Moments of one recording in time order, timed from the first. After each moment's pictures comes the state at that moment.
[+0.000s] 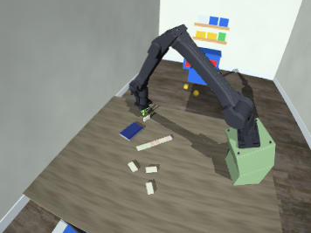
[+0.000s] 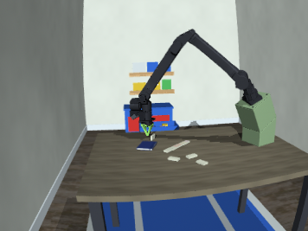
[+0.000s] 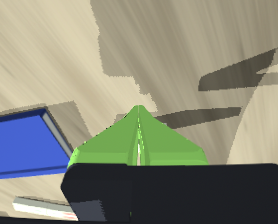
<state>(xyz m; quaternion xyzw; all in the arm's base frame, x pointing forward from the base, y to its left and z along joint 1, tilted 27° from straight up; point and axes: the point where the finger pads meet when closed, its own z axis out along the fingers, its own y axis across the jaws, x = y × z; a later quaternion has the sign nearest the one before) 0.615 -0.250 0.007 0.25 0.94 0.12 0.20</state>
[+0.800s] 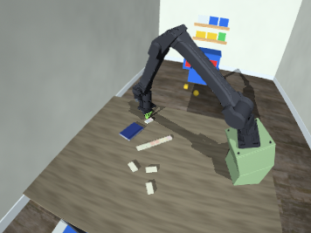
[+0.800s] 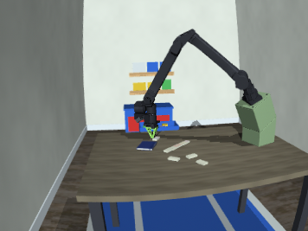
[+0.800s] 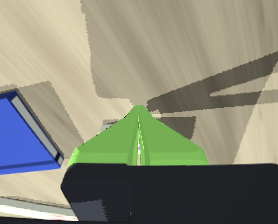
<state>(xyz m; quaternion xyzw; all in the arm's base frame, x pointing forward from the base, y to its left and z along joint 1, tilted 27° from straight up) 0.598 -0.238 -0.018 0.25 0.94 0.13 0.19</state>
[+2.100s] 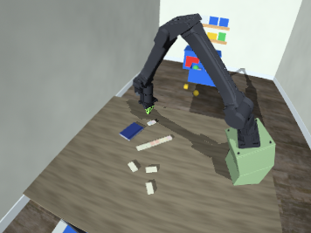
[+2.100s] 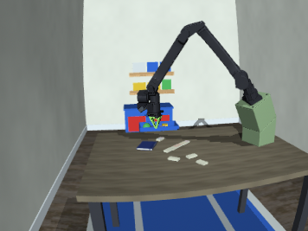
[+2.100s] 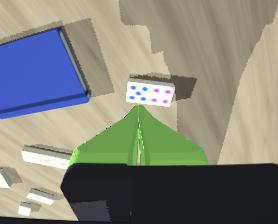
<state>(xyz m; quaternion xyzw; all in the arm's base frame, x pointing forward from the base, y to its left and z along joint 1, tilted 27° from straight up) 0.550 -0.216 0.038 0.25 0.94 0.13 0.19</state>
